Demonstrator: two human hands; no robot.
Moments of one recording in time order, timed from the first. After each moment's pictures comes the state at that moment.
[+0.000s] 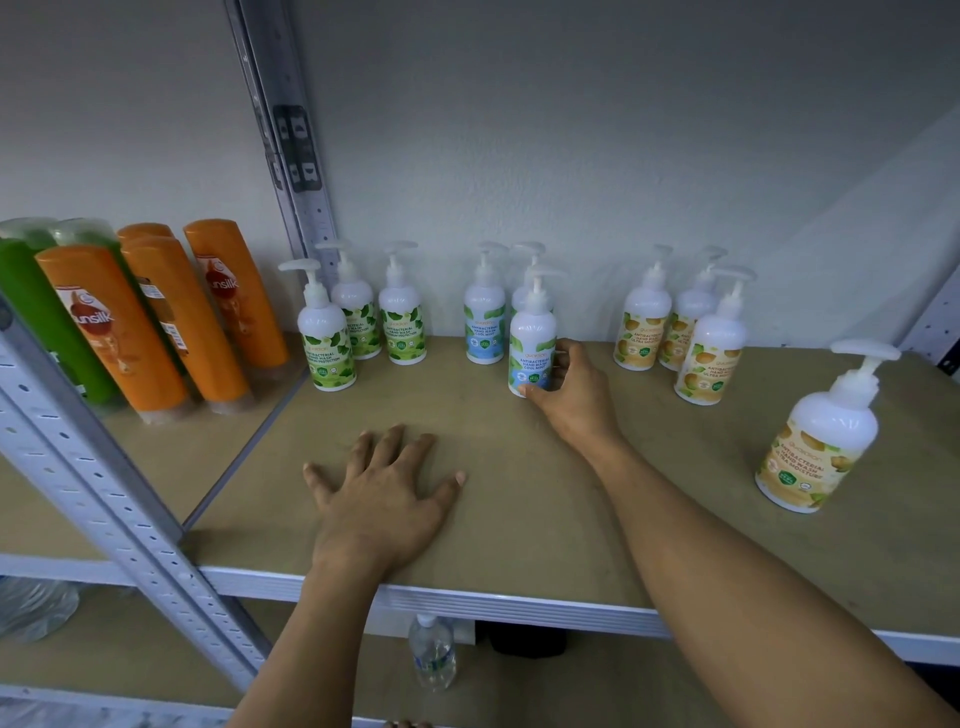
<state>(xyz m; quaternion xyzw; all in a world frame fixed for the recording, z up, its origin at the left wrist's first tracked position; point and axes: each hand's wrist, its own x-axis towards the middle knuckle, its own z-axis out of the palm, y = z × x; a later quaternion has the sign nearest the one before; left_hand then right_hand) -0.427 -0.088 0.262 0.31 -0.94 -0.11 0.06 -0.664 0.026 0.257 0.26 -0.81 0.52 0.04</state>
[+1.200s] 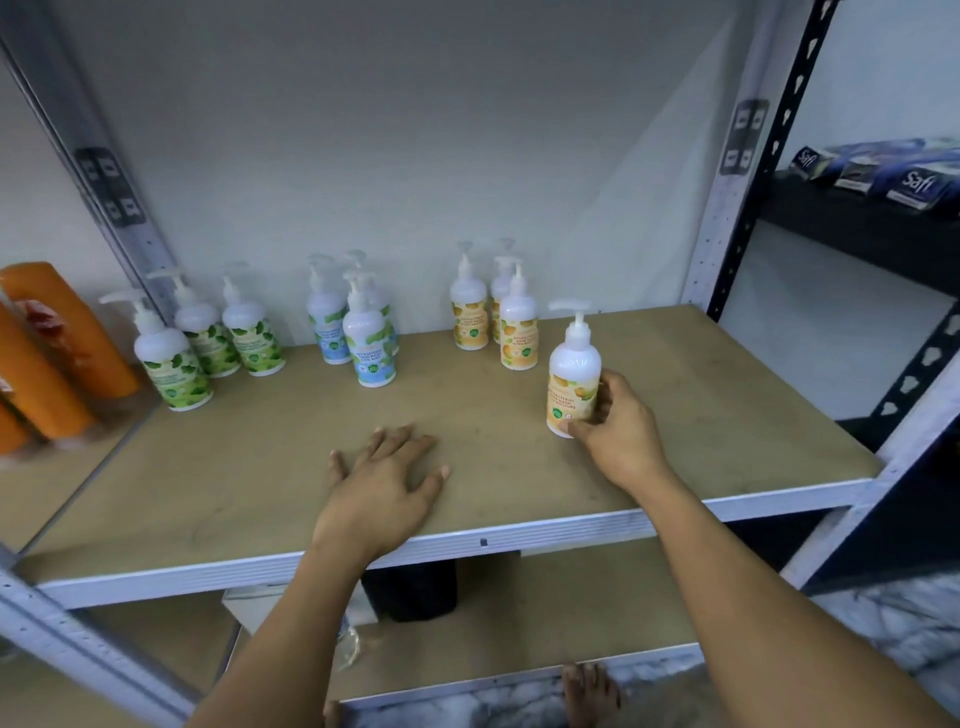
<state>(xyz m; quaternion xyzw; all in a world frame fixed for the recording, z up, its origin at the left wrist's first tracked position) -0.482 0.057 0.262 0.16 -0.97 -0.15 0.06 -0.639 0.299 0.268 0.13 -0.84 0.53 0.04</state>
